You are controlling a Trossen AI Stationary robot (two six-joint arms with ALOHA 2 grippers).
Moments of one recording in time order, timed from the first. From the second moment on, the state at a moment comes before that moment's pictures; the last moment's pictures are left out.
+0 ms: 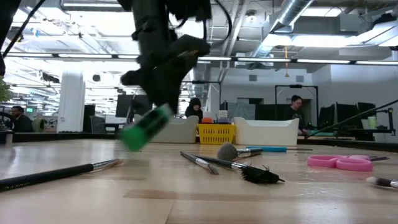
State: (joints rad) left arm -0.11 1.85 1.34 -0.77 -0.12 -0.92; right arm -0.05 1.26 2.04 -1.42 0.18 0.05
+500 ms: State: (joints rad) left arm -0.16 1.80 1.13 -0.18 -0.74 -0.62; right arm -0.05 1.26 2.04 -1.42 0.18 0.12
